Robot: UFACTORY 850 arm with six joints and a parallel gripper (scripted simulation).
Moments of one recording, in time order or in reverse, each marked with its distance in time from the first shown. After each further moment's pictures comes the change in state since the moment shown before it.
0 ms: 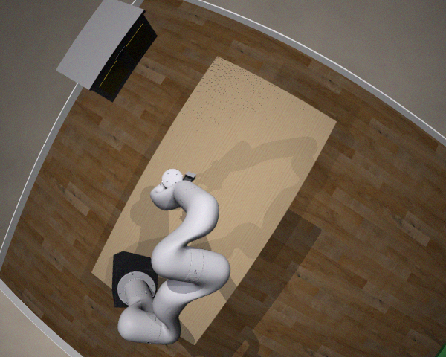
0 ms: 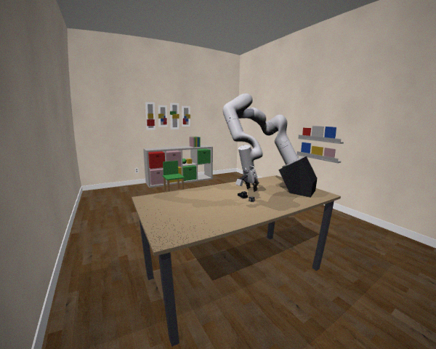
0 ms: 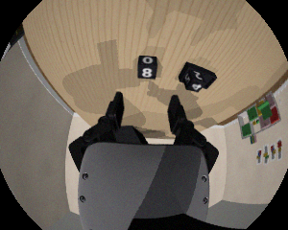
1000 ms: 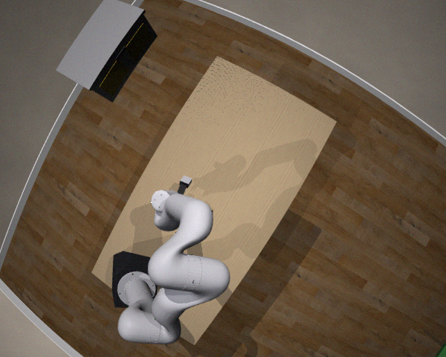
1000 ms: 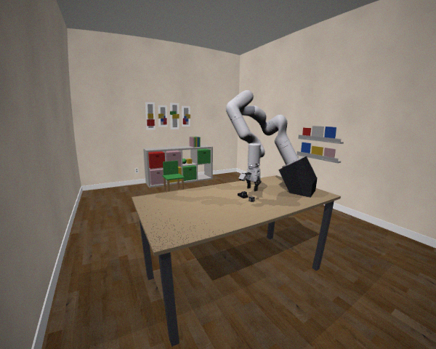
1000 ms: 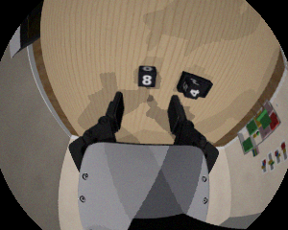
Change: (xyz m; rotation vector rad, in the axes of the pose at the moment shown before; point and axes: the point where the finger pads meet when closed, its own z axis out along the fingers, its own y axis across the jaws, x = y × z) arm -0.005 -0.001 0.000 0.002 0.292 -0.002
